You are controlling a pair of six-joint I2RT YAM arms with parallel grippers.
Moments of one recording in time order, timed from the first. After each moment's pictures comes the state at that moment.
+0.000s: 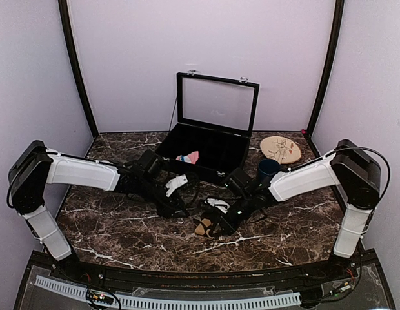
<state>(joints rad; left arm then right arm) -0.73 1.69 0.97 -0.25 0.53 0.26 0.93 1.83 0.98 -0.22 -0.55 0.07</state>
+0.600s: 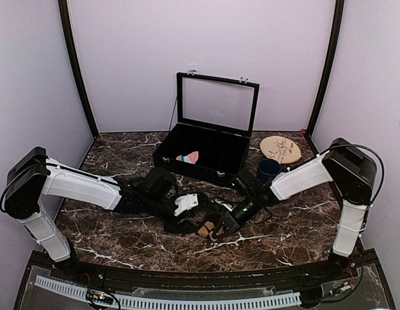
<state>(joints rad) -0.95 1.65 0.85 -0.05 0.32 0.37 0.84 1.88 0.92 -0.15 -0.84 0.22</state>
